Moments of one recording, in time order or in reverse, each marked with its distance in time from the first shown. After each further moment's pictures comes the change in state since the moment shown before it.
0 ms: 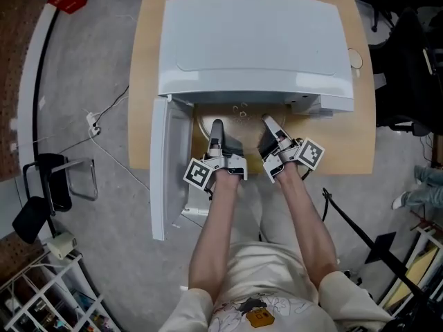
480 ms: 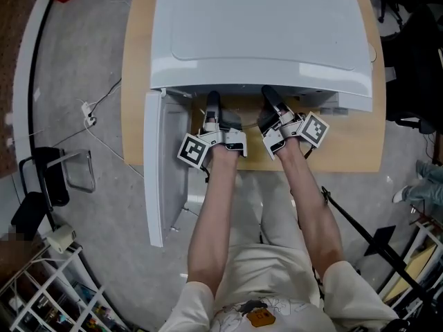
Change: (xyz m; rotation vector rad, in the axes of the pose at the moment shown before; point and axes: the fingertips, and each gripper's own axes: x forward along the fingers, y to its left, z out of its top) left arm 0.051 0.009 0.020 0.024 -0.010 -0.031; right arm 0.051 -0.015 0.023 -0.019 -0.006 0.053
